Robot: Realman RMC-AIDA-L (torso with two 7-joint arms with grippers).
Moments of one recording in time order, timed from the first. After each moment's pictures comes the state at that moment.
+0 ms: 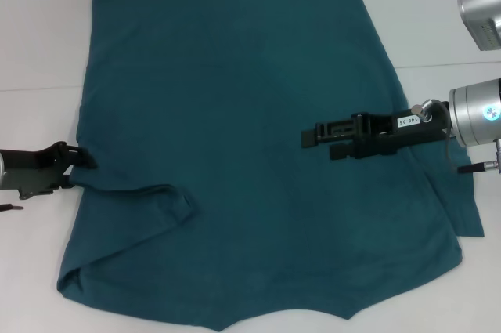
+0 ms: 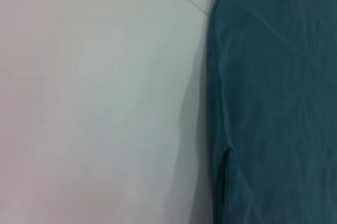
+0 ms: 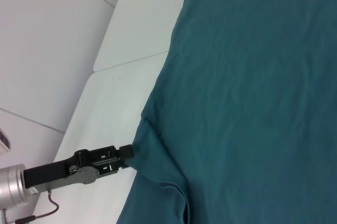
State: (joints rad) left arm -0.76 -2.01 0.60 0.56 2.54 0.97 -2.78; right arm 0.78 1.94 -0.81 -0.56 -2.12 -1.38 2.44
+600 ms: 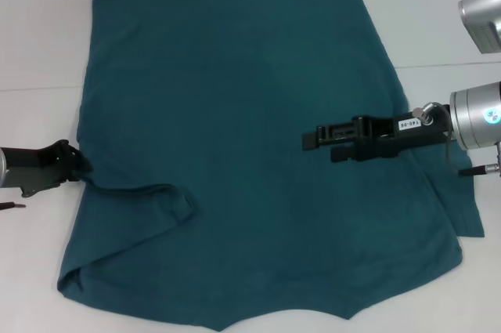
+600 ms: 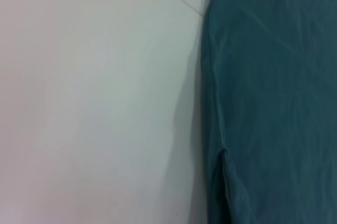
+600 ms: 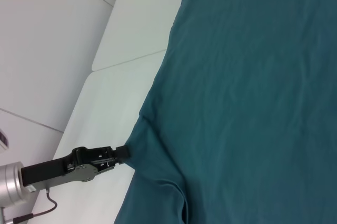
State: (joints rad) left arm -0.76 -2.01 0.60 0.55 2.53 0.96 -2.77; right arm 0.78 1.94 -0.82 -0.56 -2.12 -1.38 2.44
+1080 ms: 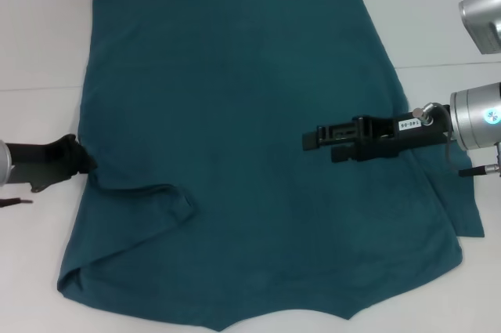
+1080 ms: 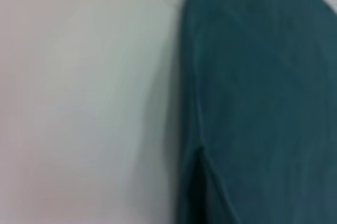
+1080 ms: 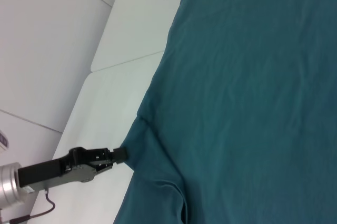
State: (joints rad) left arm -0.76 -2.01 0.60 0.55 2.47 0.99 -2.74; right arm 0.78 1.94 -0.82 -0.56 -2.12 -1.37 2.44
